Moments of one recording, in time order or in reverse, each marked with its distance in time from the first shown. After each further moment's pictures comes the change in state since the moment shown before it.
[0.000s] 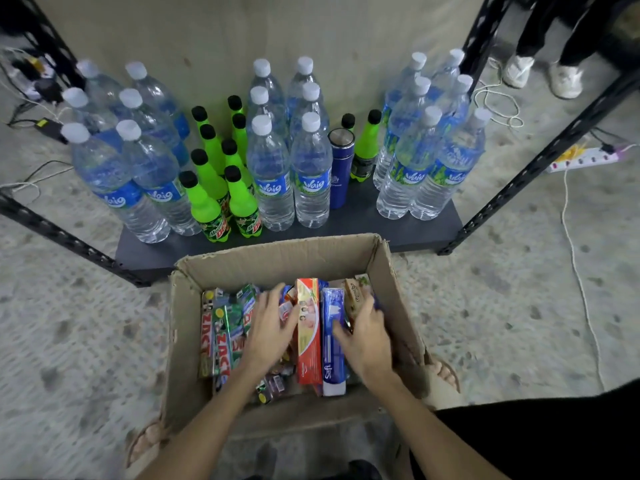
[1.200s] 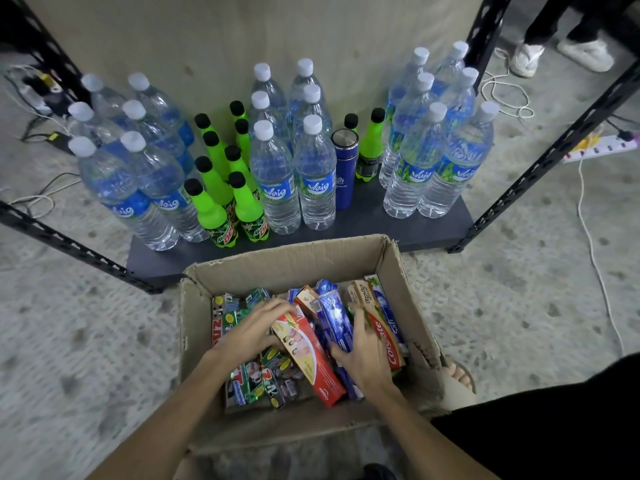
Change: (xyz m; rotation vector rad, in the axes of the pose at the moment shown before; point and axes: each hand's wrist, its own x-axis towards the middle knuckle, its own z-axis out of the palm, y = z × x) left_hand 0.036 -0.061 -0.045 0.272 -0.476 0.414; right_hand -0.002 0.014 0.038 0.007 -0.094 -0.058
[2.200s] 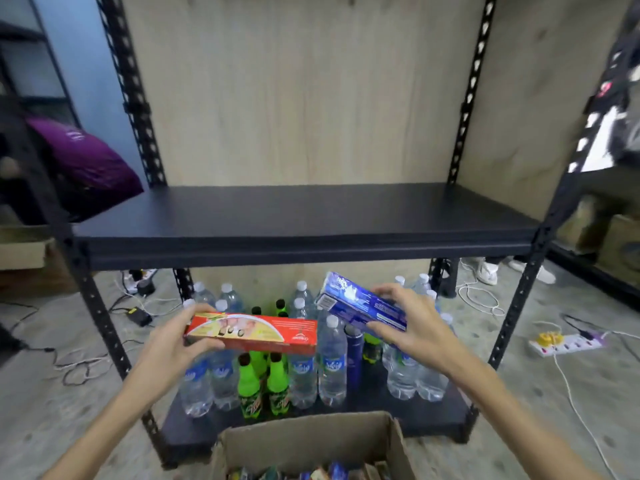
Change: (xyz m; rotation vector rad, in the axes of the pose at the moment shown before) left_hand -0.139 0.134 -0.318 -0.065 0.902 -0.072; right_hand -0.002 -0.205 -0.362 0.013 0.322 -0.822
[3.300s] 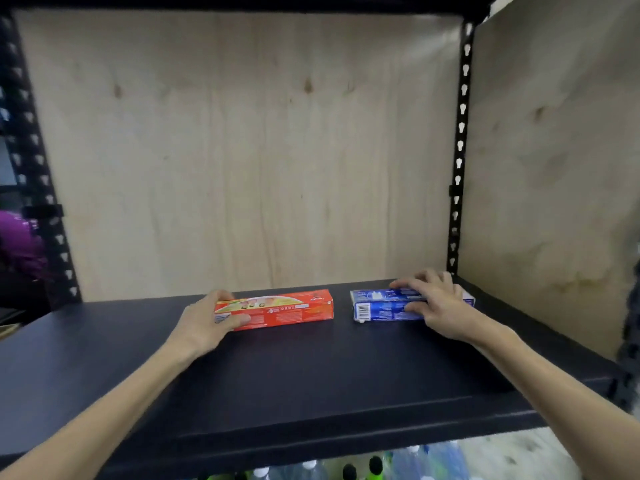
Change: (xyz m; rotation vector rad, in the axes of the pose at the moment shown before) left_hand 0.326 0.119 0.054 0.088 0.008 -0.085; right_hand 0.262 0.160 -0.128 -0.351 0.022 0.121
